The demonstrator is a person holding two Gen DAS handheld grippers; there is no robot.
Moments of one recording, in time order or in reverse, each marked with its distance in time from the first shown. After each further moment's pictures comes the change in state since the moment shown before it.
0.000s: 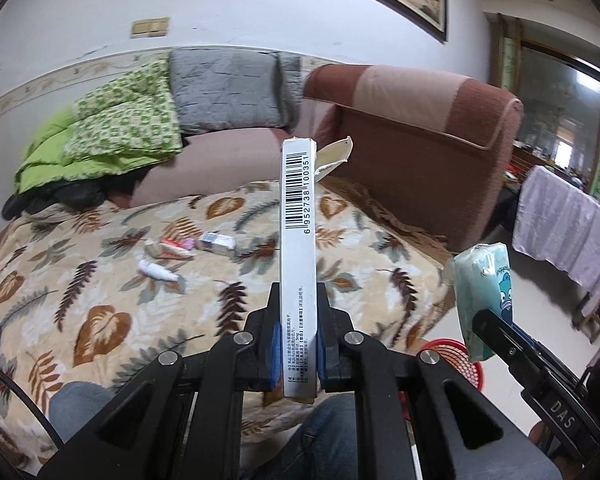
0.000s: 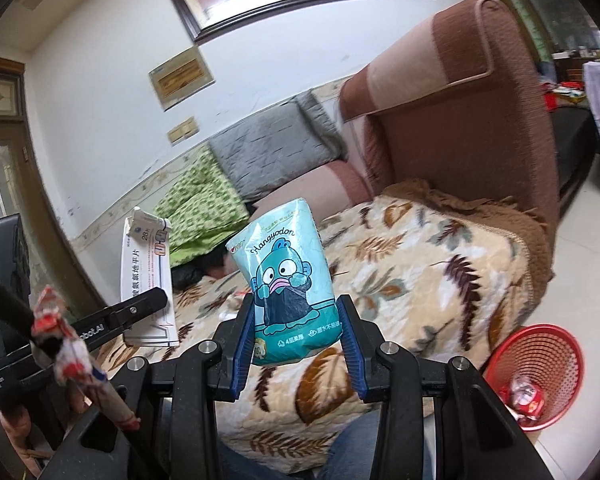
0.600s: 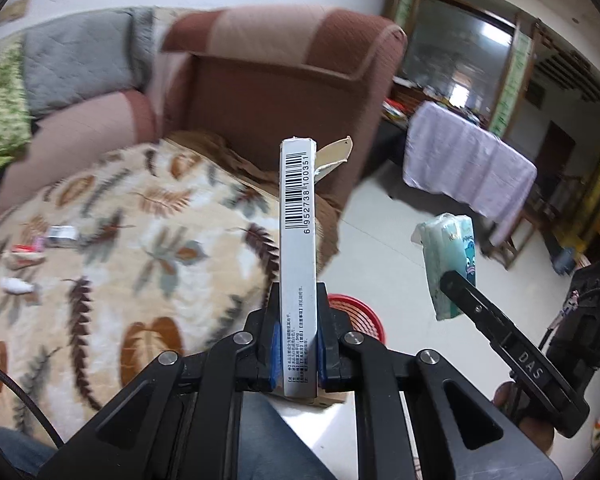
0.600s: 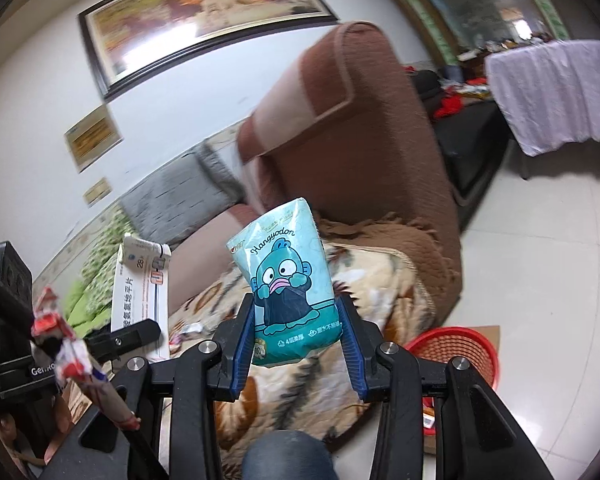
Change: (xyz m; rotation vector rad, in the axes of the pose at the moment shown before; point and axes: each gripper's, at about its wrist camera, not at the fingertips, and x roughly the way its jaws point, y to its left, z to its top) left arm 0.072 -0.124 0.001 0.159 0.219 -0.423; right arm -0.068 -0.110 0.013 0.172 -0.129 -0.278
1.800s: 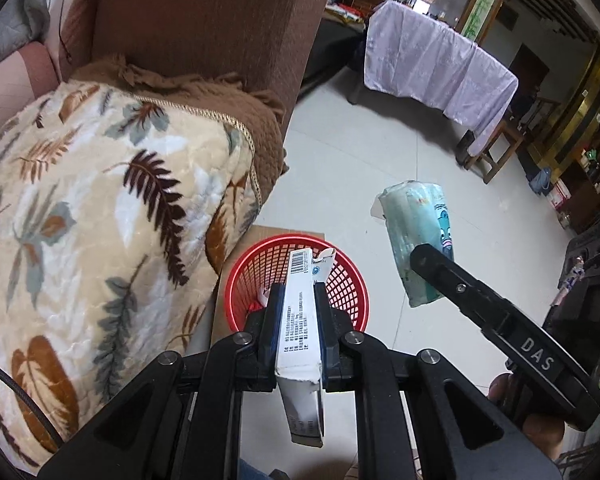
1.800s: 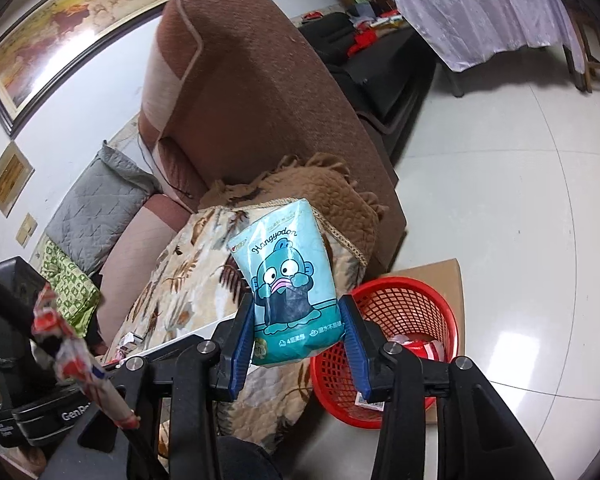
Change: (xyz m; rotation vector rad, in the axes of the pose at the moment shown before) left arm 0.203 -0.053 -0.020 0.121 0.328 -0.135; right arm 0.068 -0.129 -0.021 0.255 0.144 -0.171
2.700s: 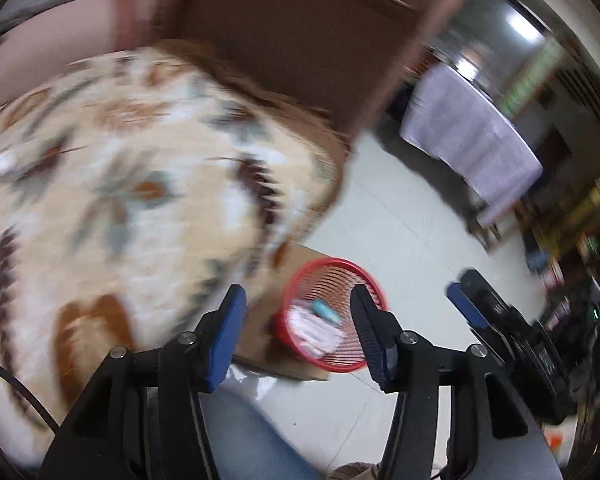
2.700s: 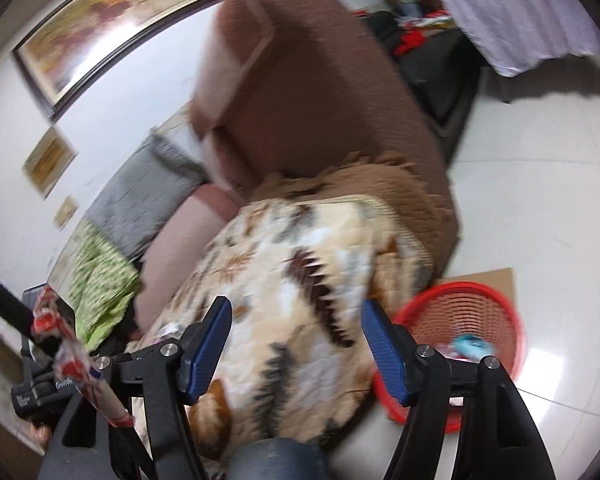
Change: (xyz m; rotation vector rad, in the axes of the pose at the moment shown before) left arm -0.098 0.117 -0.028 -0.301 -0.111 0.019; right arm 0.011 0.069 -0.010 -0.090 0.015 0.187
